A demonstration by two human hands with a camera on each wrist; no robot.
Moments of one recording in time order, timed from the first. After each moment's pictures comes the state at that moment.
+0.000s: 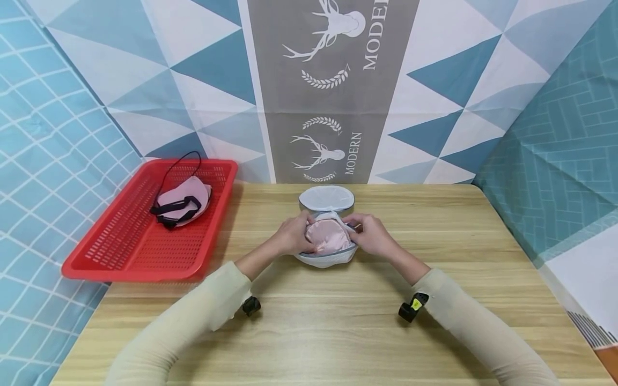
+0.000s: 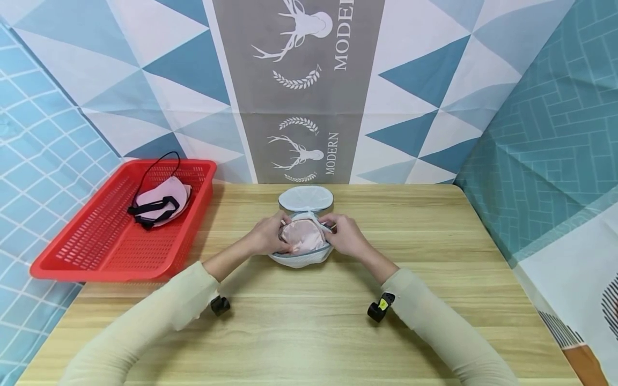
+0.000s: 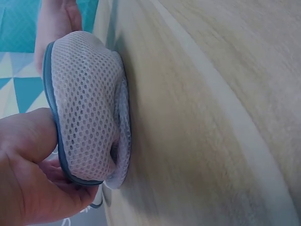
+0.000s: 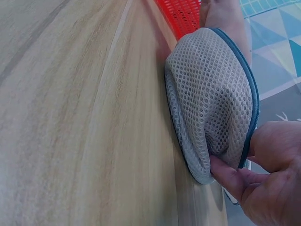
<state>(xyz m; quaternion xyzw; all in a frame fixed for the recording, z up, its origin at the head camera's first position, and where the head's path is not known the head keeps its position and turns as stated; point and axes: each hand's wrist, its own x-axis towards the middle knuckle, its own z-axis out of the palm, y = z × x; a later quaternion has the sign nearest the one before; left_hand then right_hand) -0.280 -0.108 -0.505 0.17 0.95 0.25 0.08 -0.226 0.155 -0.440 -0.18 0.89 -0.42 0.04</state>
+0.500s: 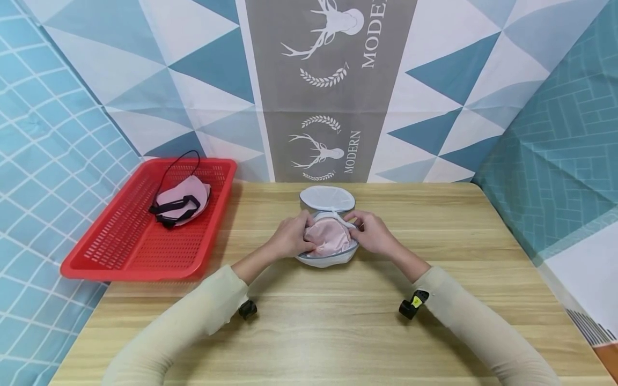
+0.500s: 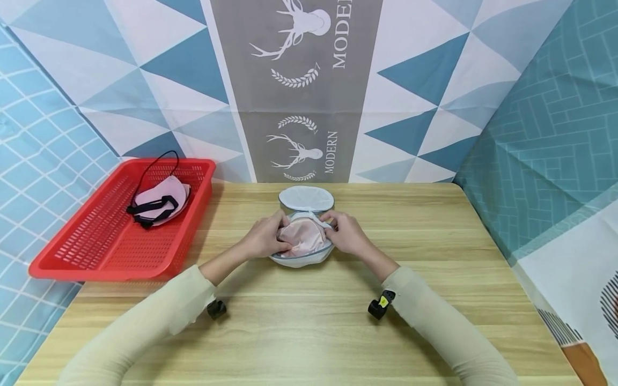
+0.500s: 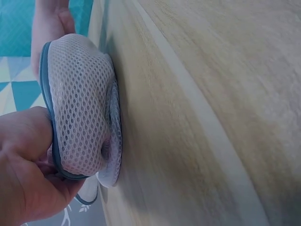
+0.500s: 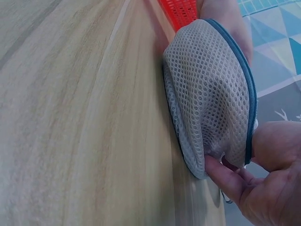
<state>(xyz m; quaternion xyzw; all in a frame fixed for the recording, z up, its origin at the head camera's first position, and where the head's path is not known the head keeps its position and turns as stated) -0.273 -0.114 -0.515 0.23 0.94 0.25 -0.01 -0.230 0.162 -0.441 -0.17 0.89 -0.41 0.03</state>
